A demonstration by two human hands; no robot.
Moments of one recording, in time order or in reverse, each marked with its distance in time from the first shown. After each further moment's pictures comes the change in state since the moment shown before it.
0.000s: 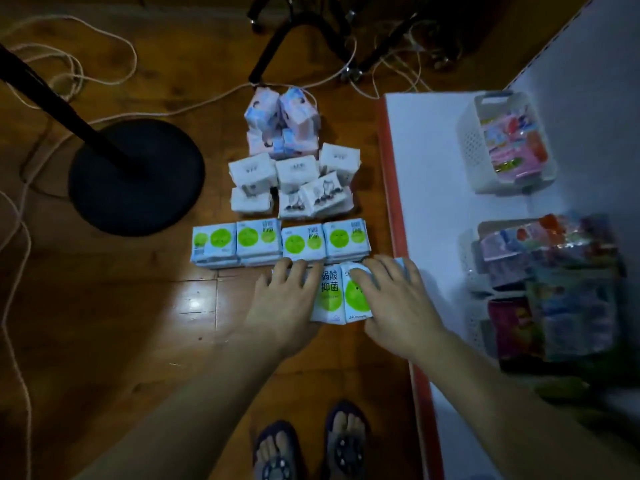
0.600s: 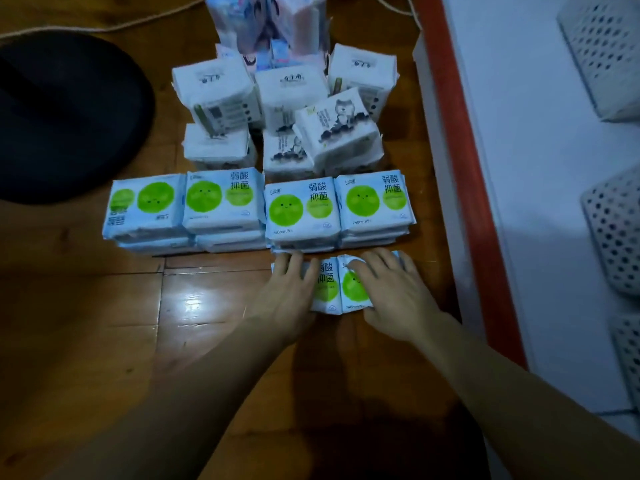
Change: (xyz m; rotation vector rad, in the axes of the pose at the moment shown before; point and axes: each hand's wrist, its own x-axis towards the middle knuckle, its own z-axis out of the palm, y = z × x) left_hand 0.130 -0.045 0.270 -0.039 -0.073 -0.022; right_hand 0.122 0.045 0.281 0.027 -0.075 -0.028
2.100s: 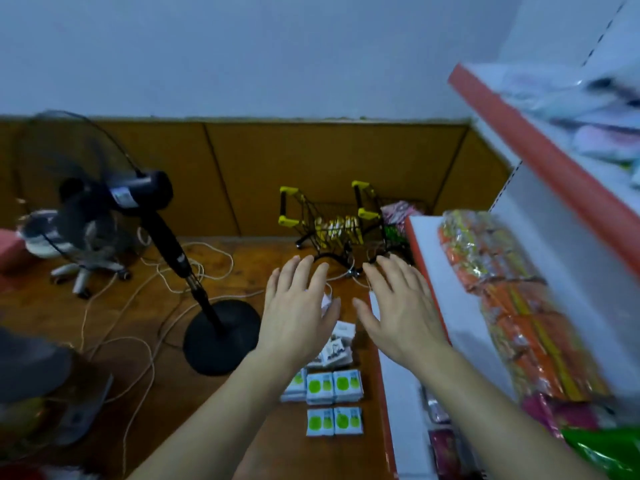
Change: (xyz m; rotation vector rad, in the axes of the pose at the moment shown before) left_hand -0.370 0.160 -0.771 -0.052 0.720 -0.110; right_hand -0.329 -0.117 -0.791 0.099 0.640 0.101
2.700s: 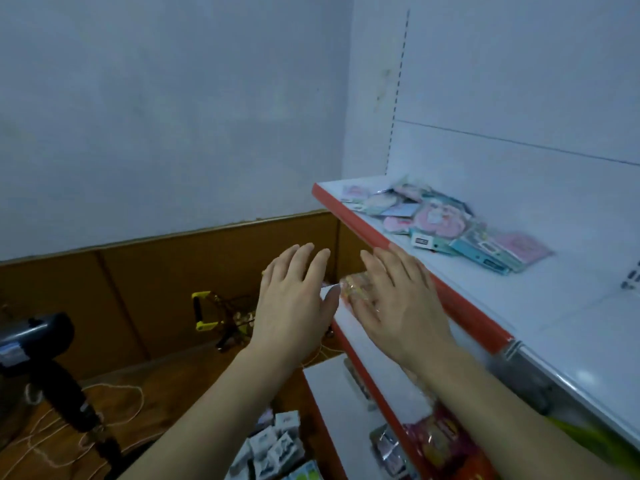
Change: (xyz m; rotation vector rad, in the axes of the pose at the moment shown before) left_hand 0.040 0.114 -0.169 -0.183 0.168 0.387; right_hand -0.058 -0.017 -0.207 -0.227 0.380 0.259
